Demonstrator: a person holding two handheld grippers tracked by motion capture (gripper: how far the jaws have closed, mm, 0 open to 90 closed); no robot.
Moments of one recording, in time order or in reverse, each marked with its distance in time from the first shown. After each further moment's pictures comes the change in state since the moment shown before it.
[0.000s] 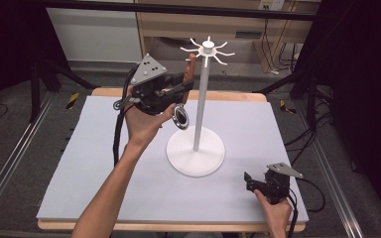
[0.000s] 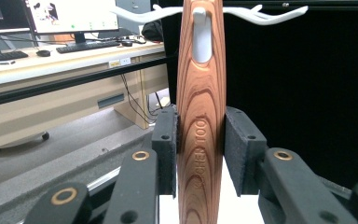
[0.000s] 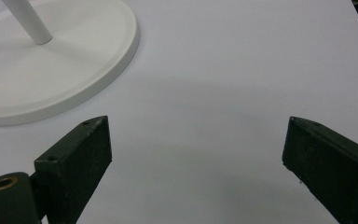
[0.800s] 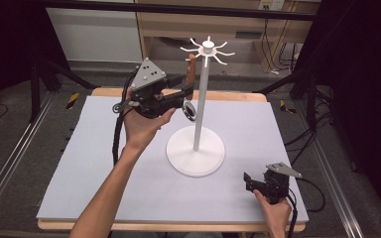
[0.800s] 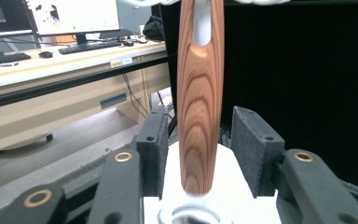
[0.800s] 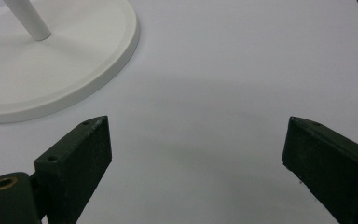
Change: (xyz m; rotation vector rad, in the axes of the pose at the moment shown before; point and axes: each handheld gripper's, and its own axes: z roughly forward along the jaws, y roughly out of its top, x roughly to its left) left arm 0.002 -0.009 -0.006 0.008 0.008 0.023; right arm 0.001 -0.001 0.002 0.009 0.001 -0.004
